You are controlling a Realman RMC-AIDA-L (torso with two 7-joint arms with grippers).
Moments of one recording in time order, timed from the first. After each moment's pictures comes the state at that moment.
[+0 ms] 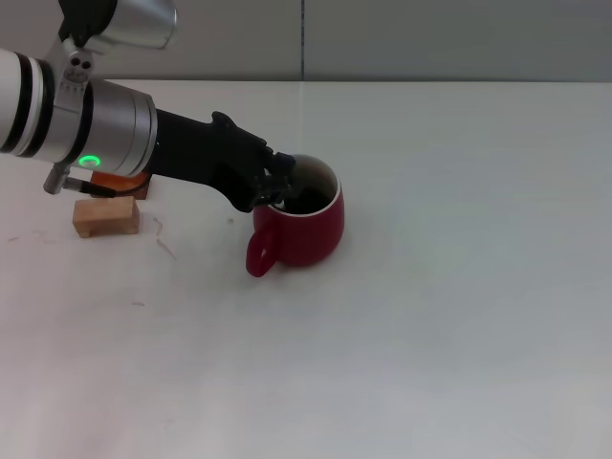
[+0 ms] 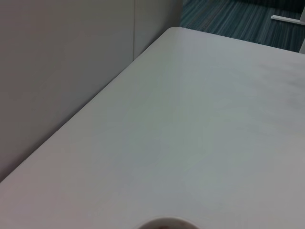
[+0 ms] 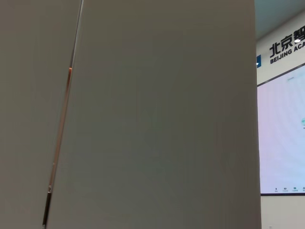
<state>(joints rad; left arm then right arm) -0.52 -2.06 1.30 1.28 2.12 1.38 -2.04 0.25 2.08 0.78 0.08 -1.79 -1.54 -0.02</state>
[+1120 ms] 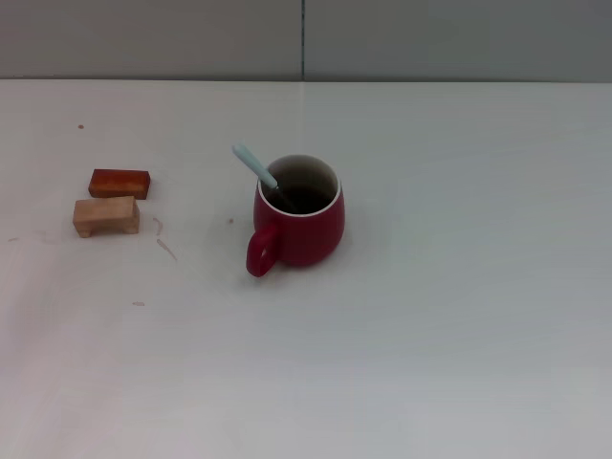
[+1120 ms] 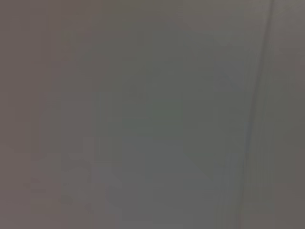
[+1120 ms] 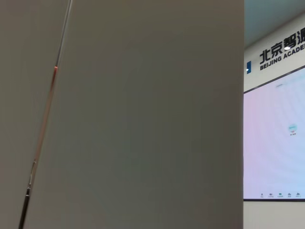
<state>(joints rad) -0.42 -2.06 0.64 0.63 1.03 1.41 -1.28 0.25 2.07 0.81 0.06 -1.78 -1.55 -0.03</state>
